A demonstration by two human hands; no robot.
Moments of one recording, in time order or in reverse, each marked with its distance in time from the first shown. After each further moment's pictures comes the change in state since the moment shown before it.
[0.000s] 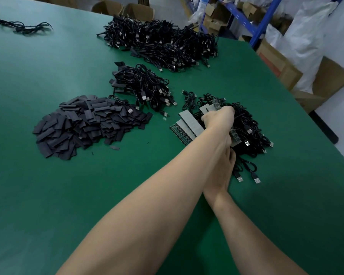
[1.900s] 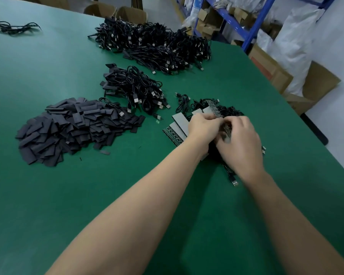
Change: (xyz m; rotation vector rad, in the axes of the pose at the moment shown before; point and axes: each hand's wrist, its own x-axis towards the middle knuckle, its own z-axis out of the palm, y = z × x) left_hand 0.041 -0.024 -0.022 0.154 -0.073 0.272; right_hand 0.060 0.023 -0.071 0.055 0.185 -0.120
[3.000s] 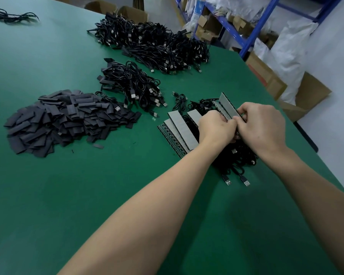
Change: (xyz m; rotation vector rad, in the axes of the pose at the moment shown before) left_hand -0.018 0.003 0.032 0.263 0.095 0.177; right_hand 0.052 0.025 -0.040 -0.299 0.026 -0.165
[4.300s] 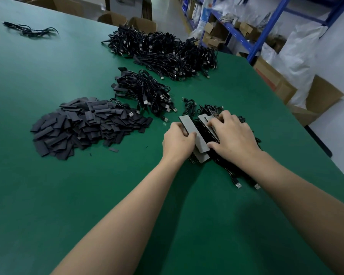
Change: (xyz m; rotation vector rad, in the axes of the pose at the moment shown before) left_hand -0.005 -0.055 -0.093 0.174 0.161 -0.022; right_hand -0.015 -0.059 0.019 -0.130 -0.334 -0.229
